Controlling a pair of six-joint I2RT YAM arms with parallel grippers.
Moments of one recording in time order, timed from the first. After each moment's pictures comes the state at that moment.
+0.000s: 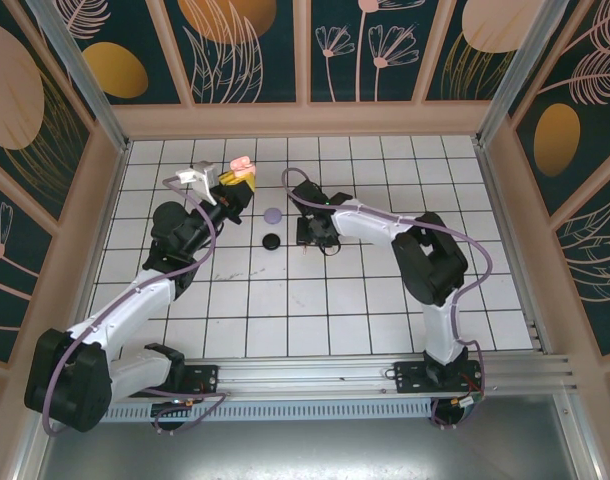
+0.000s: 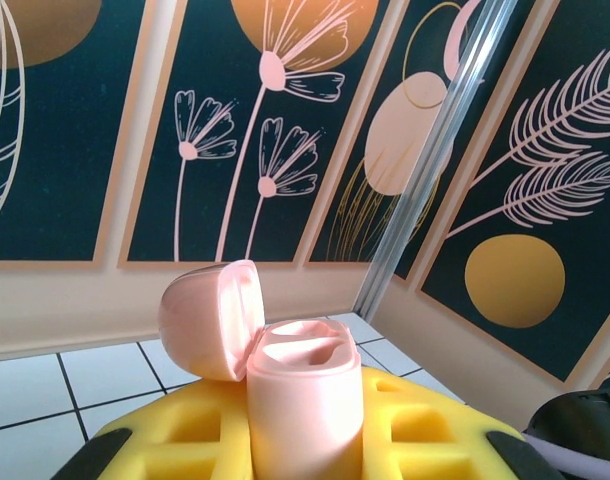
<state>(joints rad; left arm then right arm) -0.37 1.14 0.64 0.68 0.30 -0.42 0.75 2.01 1.46 -0.65 0.06 0.71</state>
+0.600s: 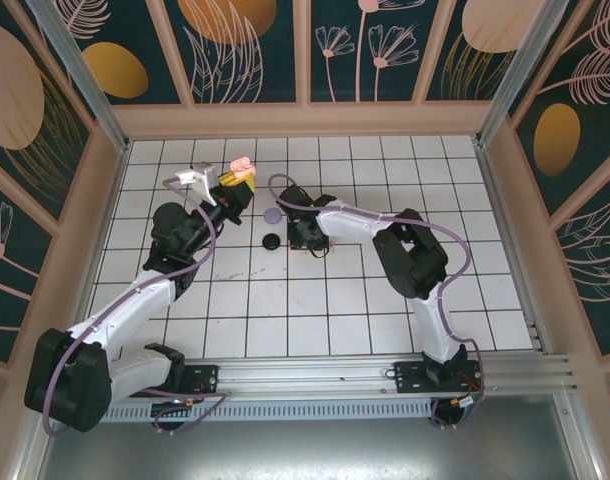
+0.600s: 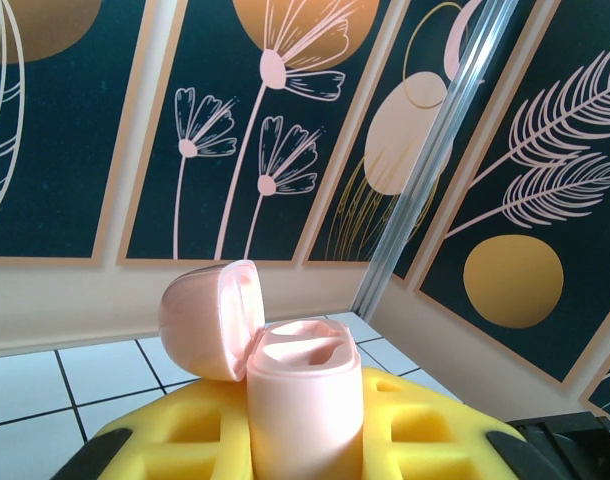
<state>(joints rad) -0.37 1.14 0.63 0.68 0.30 -0.42 0.79 2.13 1.56 -0.69 0.10 0.71</state>
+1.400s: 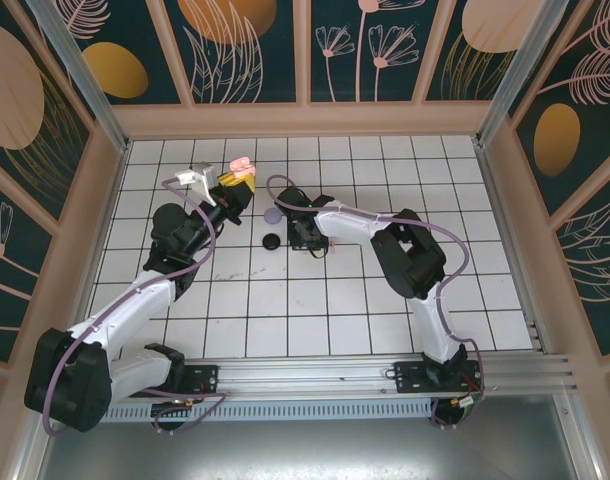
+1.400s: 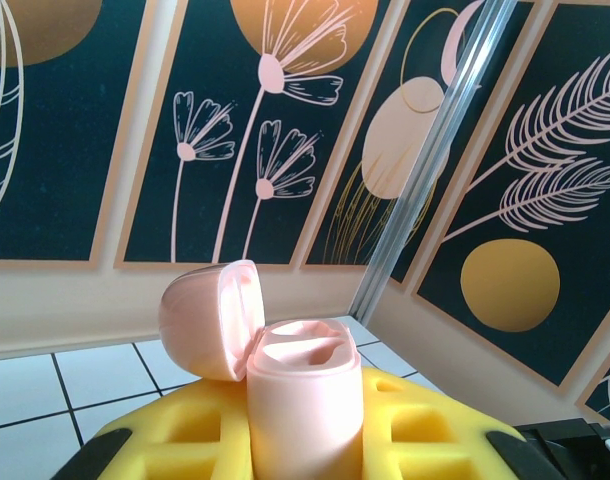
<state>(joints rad) -0.37 1.14 0.62 0.70 0.30 -0.43 0.79 2.14 1.57 -0.70 0.12 0.70</state>
